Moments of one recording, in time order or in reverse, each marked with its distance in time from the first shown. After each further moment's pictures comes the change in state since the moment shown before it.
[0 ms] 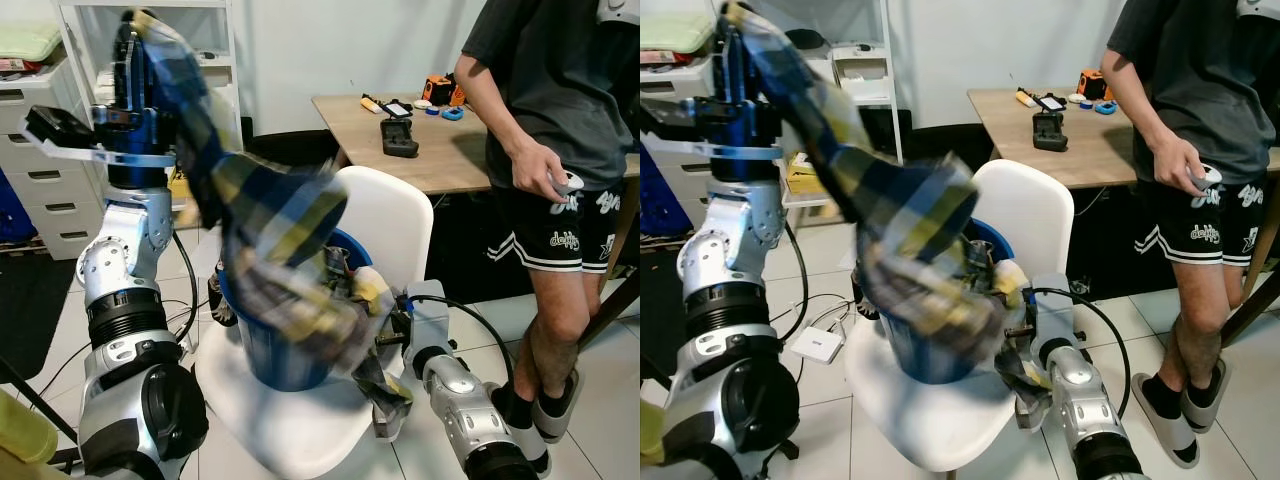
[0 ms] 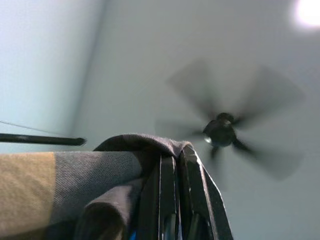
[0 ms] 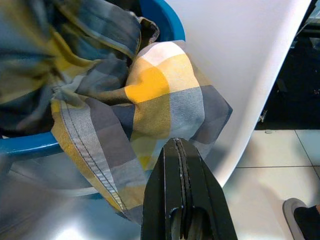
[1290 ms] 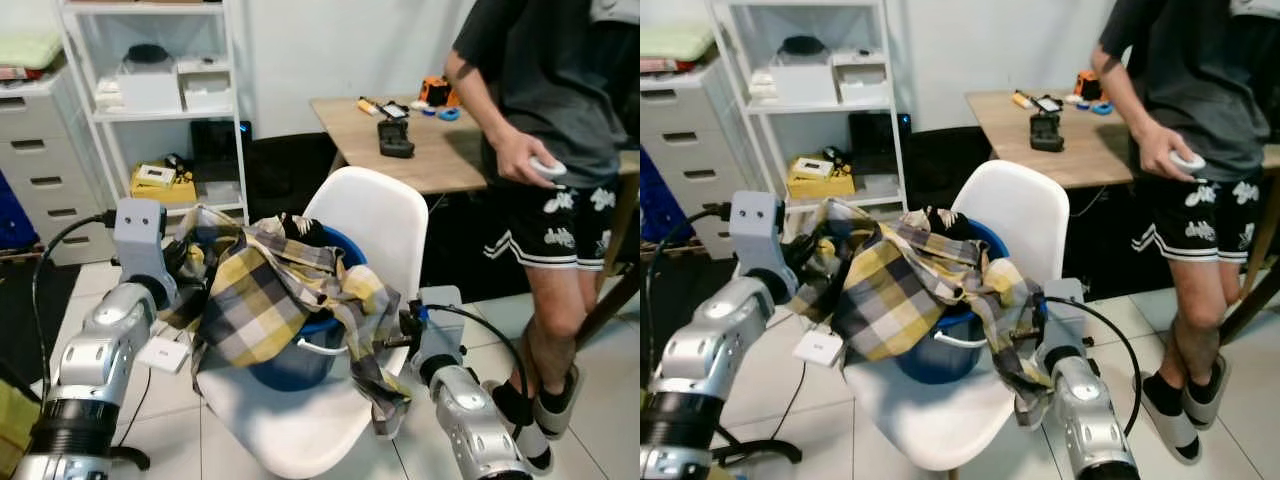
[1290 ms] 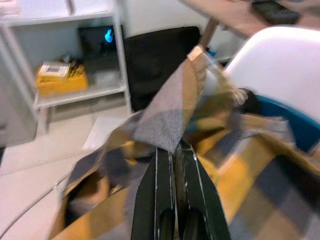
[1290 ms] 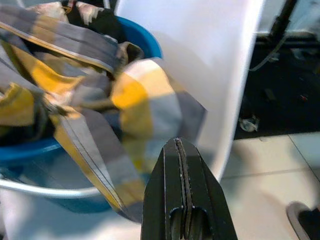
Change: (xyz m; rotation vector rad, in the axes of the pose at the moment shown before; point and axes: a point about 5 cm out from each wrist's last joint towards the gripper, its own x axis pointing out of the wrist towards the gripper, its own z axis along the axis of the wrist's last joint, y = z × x) left arm -0.141 0.033 0.021 1.483 0.940 1.029; right arm -0.021 0.000 0.001 0.053 -0.083 -0.037
